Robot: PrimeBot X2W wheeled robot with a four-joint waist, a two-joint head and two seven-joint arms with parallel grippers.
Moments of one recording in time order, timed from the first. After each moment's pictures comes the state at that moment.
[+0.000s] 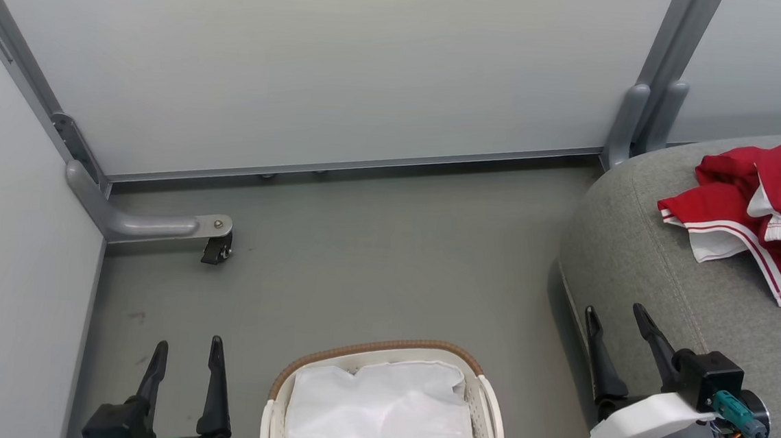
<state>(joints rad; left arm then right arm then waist) 0.10 0.05 -0.12 0.18 -0.29 0.01 -0.26 -0.09 -0.05 0.03 0.29 0.19 0.13 -0.26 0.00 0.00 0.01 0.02</state>
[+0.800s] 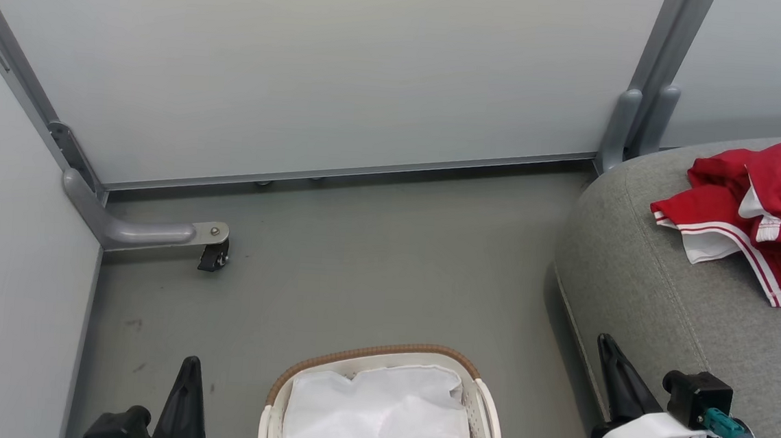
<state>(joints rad) 0.10 0.05 -0.13 0.24 -0.33 0.01 -0.26 -0.05 -0.04 0.05 0.34 0.22 0.13 -0.25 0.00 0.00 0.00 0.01</state>
